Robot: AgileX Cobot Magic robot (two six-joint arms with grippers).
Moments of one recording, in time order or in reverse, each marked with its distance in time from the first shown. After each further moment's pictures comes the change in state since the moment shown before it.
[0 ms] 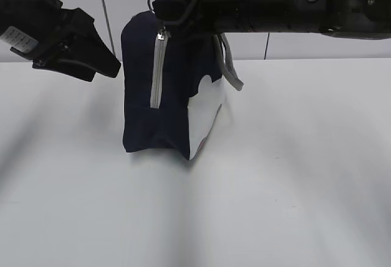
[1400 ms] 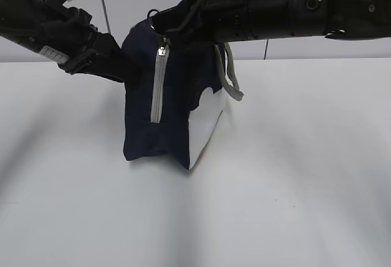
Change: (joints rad) left arm 0.000 0.130 0.000 -0.209 -0.073 0.377; right arm 0.000 0.000 -0.001 -0.187 -0.008 0.257
